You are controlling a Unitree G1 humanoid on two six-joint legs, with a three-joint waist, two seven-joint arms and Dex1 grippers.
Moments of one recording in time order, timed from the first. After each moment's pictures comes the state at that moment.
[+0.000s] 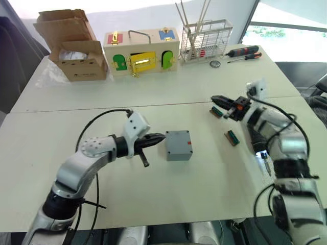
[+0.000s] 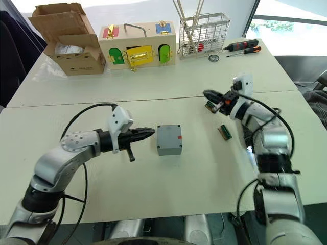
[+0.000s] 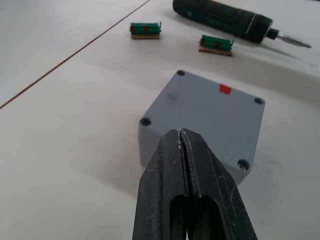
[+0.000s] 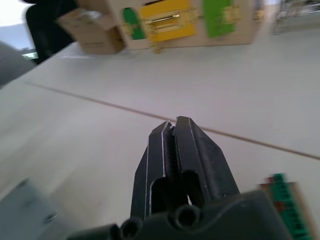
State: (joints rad) left arm -0.32 0.57 -0.11 -0.48 -0.46 0.76 -0.71; right arm -0.49 -0.60 -0.11 0.05 0.39 0.41 0.91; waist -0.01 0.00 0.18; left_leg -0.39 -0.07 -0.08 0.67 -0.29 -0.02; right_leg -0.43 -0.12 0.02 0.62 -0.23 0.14
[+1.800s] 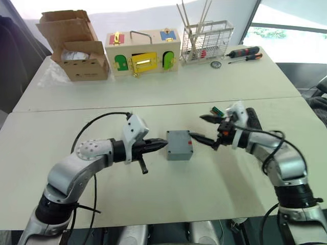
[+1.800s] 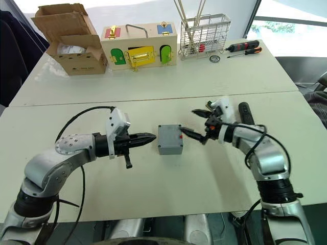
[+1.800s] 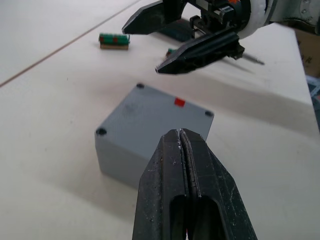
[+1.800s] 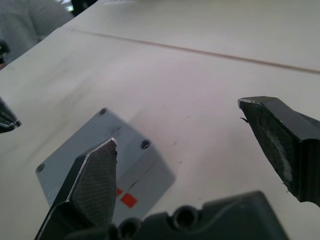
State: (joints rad) left arm -0.35 0.54 -0.10 -0.54 -0.60 0.84 -0.72; right arm -0.38 -0.65 -0.10 -0.20 0.44 0.60 0.81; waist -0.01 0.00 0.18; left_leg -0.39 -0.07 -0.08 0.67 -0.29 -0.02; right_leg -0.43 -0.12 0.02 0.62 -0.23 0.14
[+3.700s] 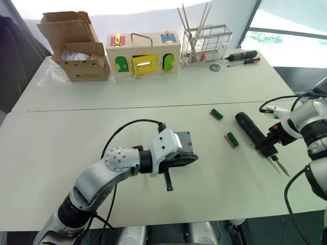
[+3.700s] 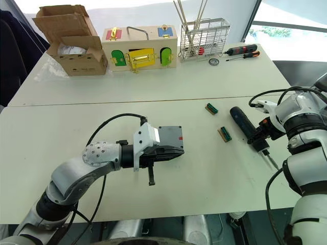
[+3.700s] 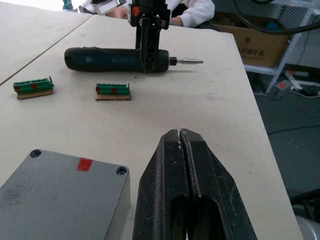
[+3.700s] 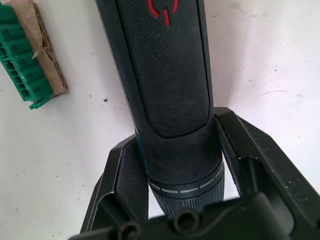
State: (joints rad) left arm -0.37 0.45 -0.37 -0.63 -0.49 0.76 -0.68; right arm -1.05 -0.92 0.53 0.92 -0.22 0.95 1.47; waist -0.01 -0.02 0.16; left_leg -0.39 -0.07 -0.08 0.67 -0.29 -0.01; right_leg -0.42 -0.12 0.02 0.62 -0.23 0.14
